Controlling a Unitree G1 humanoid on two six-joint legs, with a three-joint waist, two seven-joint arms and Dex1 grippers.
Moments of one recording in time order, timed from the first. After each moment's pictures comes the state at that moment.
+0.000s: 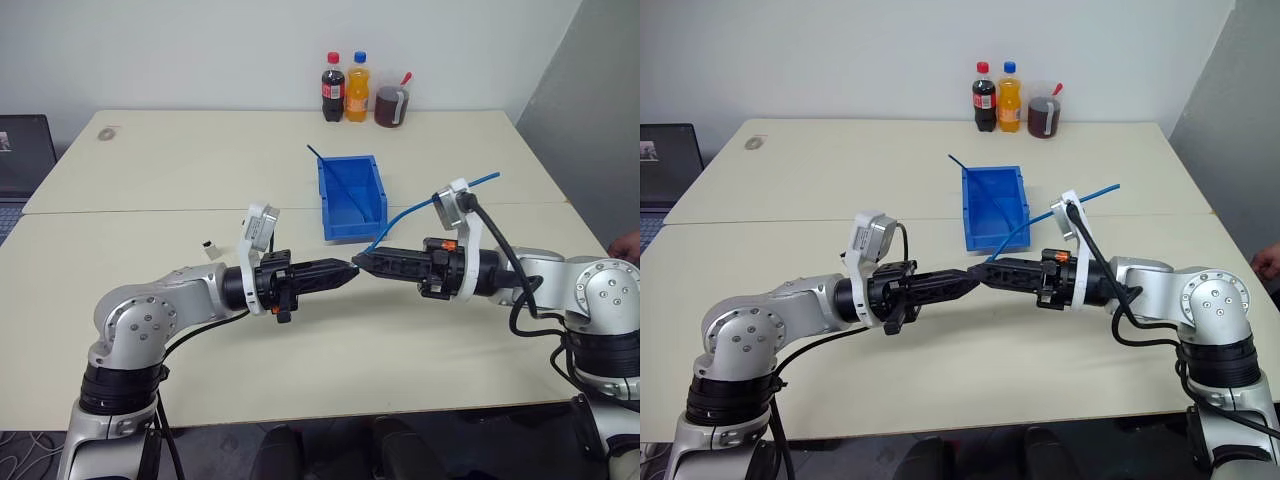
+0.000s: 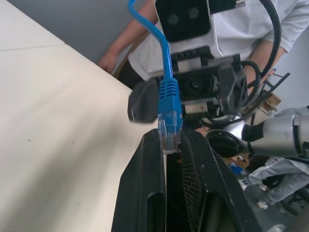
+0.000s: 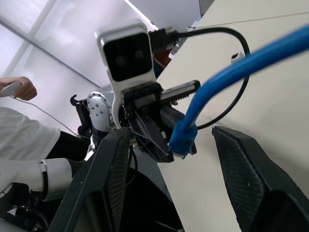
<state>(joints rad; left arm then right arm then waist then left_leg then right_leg) -0.45 0.58 0.08 -0.32 -1.18 1.04 -0.73 -0.59 -0.61 0.00 -0.24 1.79 1.17 0.08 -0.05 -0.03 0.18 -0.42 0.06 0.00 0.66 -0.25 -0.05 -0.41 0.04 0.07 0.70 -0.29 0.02</state>
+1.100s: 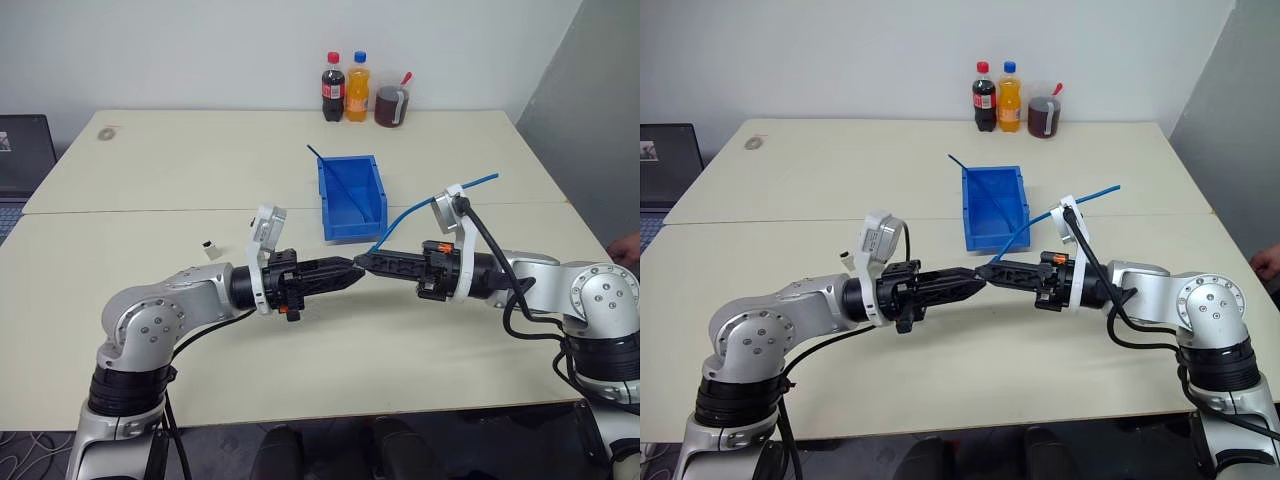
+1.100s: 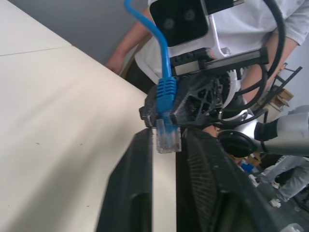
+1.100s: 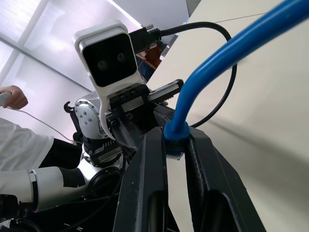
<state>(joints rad) -0.44 0.56 0.07 -0.34 -1.17 1.05 -0.73 -0.58 -0.62 0.02 -0.23 1.80 1.13 0.06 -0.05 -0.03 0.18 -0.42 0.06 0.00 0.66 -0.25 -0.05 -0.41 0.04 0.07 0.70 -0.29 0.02</state>
